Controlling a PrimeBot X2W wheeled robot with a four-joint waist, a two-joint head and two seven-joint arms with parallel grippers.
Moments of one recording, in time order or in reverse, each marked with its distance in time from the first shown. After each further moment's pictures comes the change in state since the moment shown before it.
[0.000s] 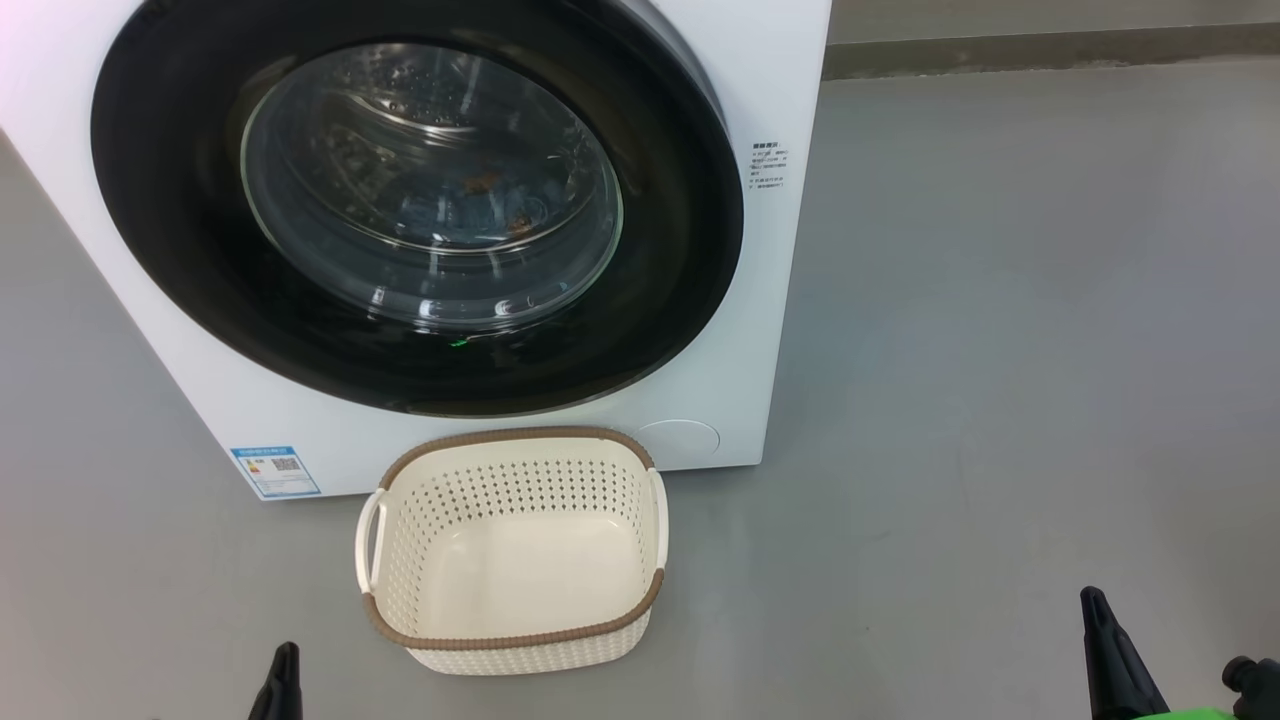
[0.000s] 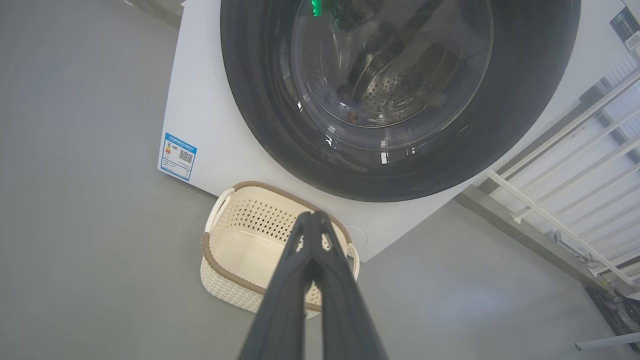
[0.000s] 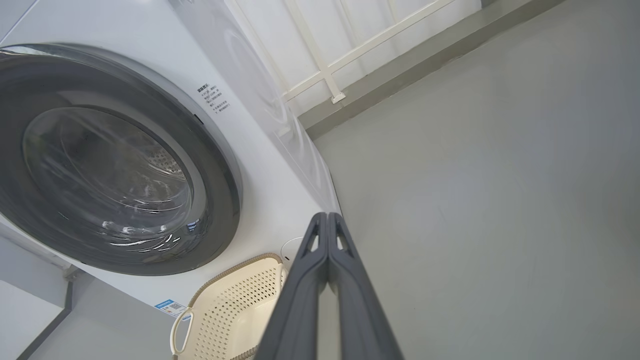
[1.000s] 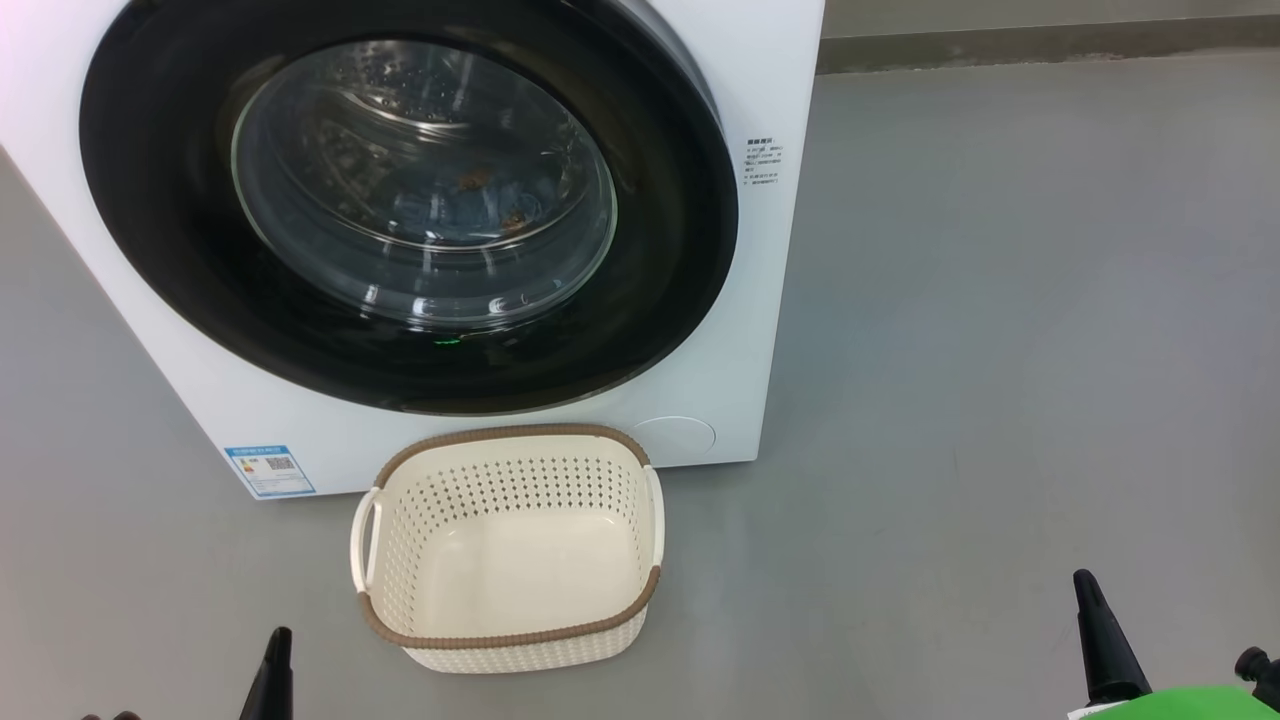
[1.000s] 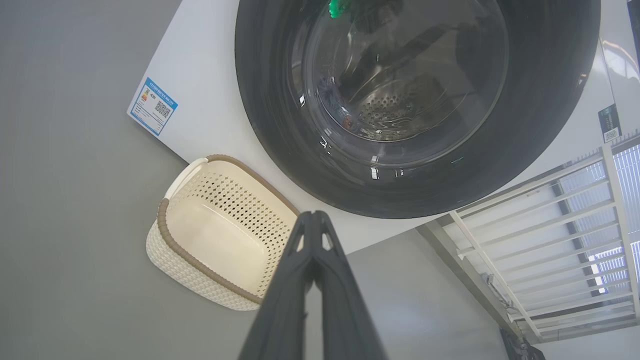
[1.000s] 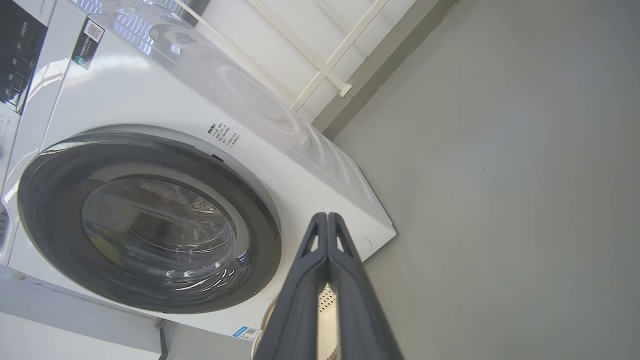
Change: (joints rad) left arm -0.048 -0.009 0.031 0.021 -0.299 0.000 0.088; right arm -0.044 0.003 0.008 0.019 0.345 0.000 0.090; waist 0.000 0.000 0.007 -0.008
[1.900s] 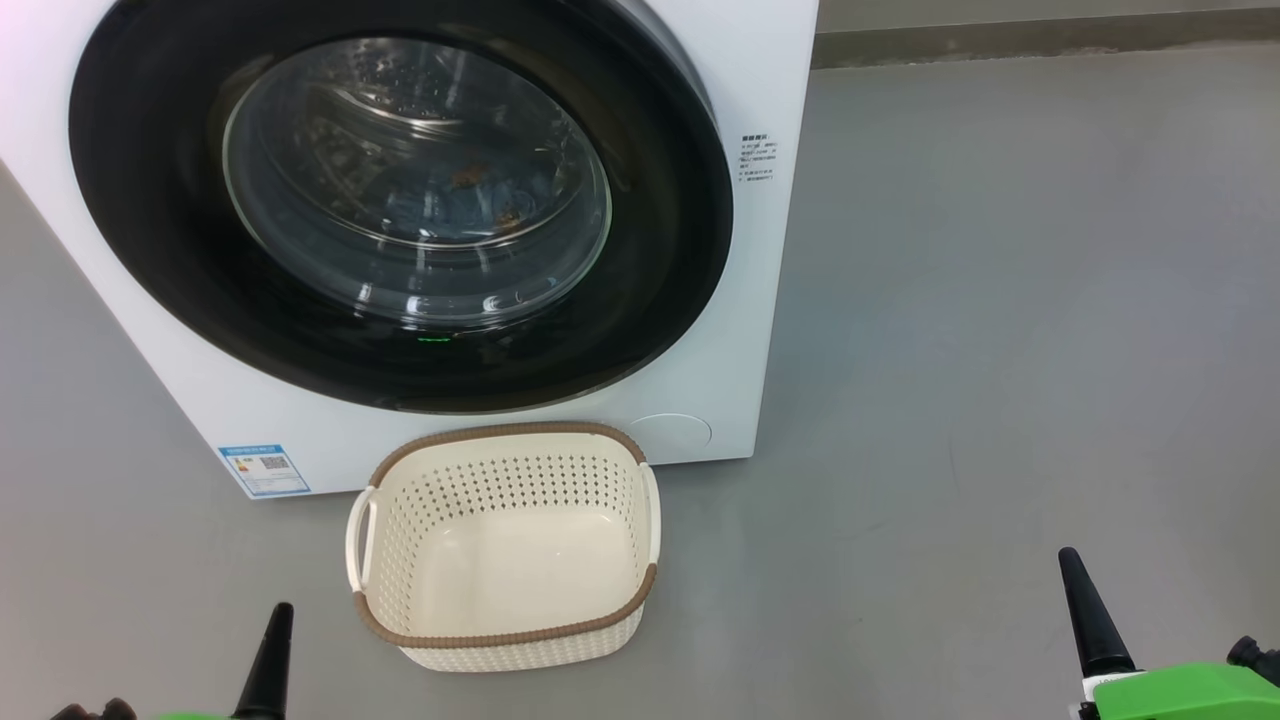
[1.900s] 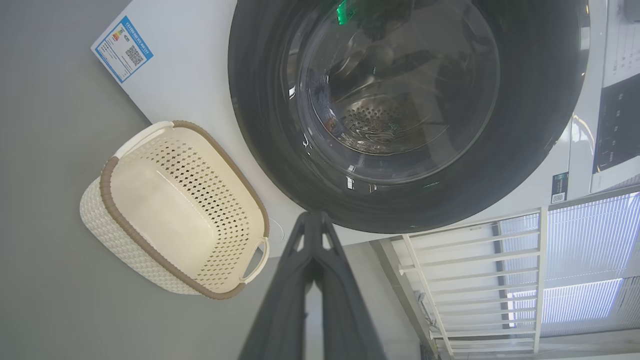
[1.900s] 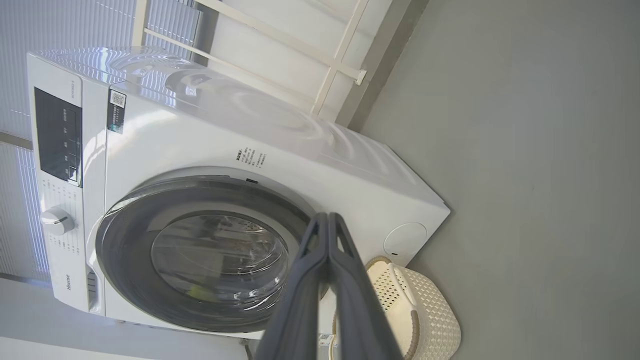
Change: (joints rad) left arm -0.046 -0.010 0.029 0.019 -0.248 0.000 0.078; right arm -0.043 0.000 0.014 0.015 0.294 0.000 0.076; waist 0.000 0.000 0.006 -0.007
